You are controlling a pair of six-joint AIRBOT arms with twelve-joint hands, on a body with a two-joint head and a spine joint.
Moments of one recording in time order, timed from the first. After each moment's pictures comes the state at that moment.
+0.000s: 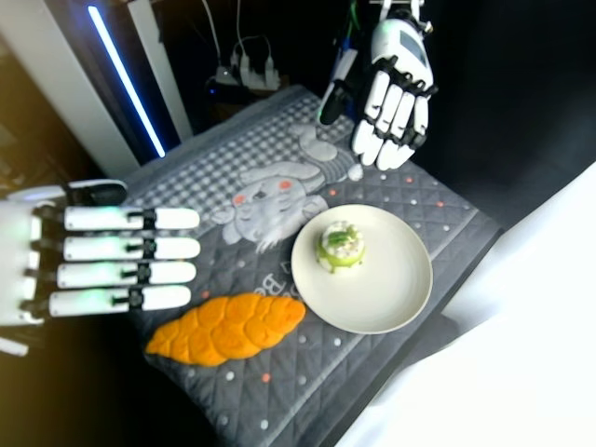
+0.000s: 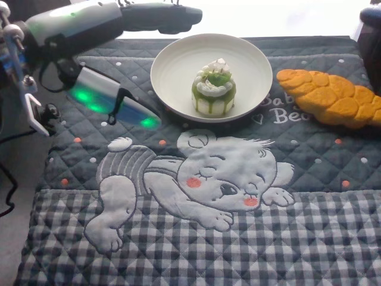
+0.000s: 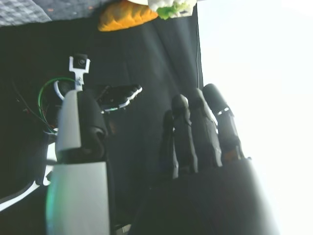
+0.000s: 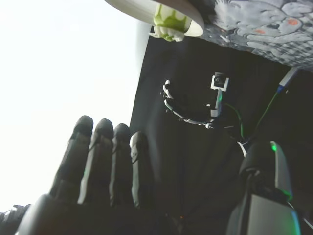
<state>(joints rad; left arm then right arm) 0.40 -1.07 1.39 0.60 -0.79 0.17 -0.80 -0.86 1.30 -0.10 1.32 -0.23</state>
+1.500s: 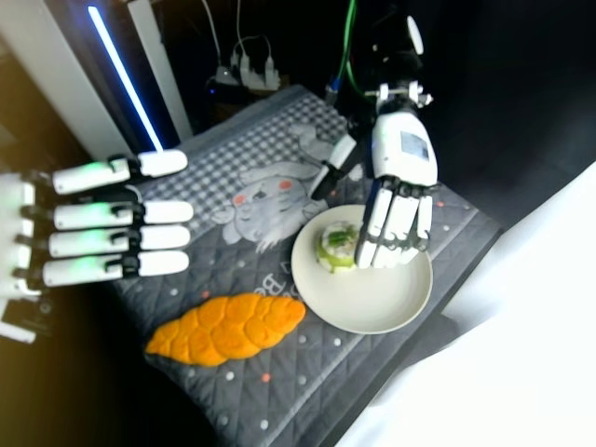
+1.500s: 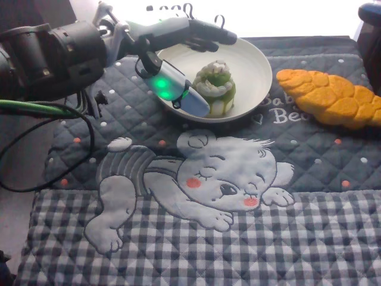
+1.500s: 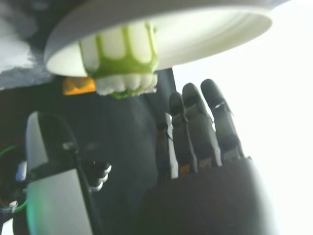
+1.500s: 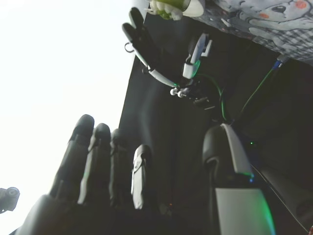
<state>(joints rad) 0.29 -1.44 1.72 0.74 -0.42 0.15 -0.80 -0.86 1.27 -0.10 1.40 -0.29</state>
